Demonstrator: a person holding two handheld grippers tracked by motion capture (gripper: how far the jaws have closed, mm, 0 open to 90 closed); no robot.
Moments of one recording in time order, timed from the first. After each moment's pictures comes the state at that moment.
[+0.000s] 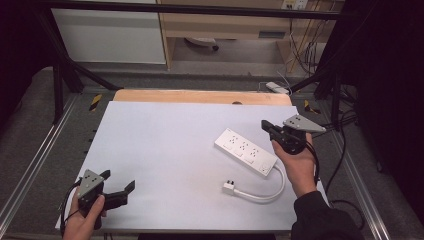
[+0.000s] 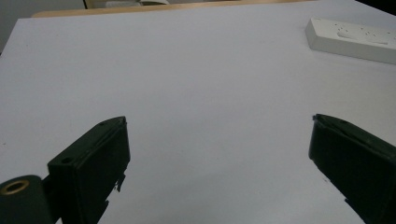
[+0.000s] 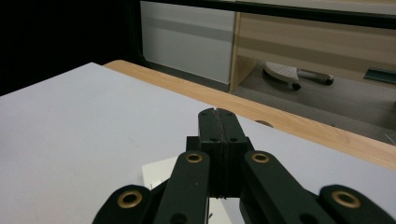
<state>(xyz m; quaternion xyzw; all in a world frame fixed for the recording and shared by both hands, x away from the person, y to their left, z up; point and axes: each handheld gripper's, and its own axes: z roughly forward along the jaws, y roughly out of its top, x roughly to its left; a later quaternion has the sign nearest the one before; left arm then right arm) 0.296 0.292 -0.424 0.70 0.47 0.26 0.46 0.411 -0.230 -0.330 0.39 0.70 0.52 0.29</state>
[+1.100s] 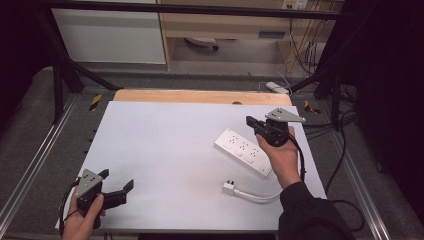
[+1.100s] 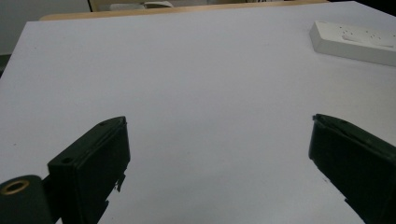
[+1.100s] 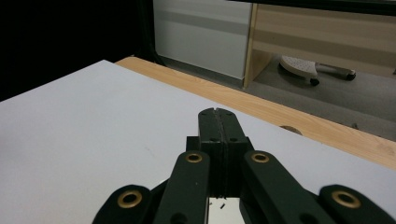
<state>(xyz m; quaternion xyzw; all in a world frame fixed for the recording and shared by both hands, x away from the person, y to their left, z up) 0.296 0.295 -0.423 0.70 0.48 0.27 0.46 0.436 -0.195 -0.333 0.38 0.72 0.52 0.26</state>
